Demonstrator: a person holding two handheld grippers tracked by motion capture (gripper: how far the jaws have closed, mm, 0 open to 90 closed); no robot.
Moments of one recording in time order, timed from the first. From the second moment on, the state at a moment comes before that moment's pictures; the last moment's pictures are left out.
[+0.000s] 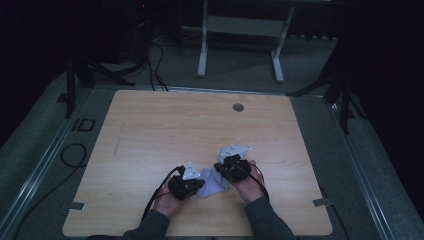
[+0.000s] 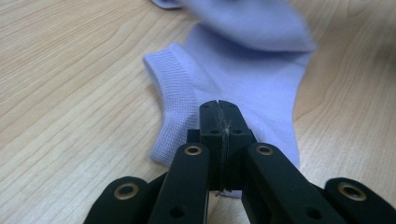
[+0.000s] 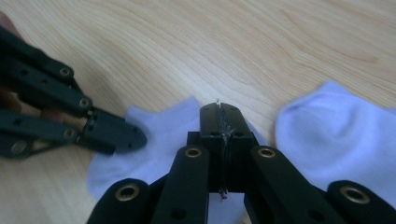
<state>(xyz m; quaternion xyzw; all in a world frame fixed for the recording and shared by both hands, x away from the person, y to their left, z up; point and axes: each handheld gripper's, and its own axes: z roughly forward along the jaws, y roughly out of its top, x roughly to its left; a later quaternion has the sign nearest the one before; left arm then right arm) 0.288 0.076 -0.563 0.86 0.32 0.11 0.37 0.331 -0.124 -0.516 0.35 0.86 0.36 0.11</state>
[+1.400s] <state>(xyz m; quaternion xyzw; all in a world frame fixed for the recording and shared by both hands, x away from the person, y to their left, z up) 0.288 0.084 -0.558 0.86 0.34 0.14 0.37 0.306 -0.191 -0.522 0.41 0.83 0.36 0.13</state>
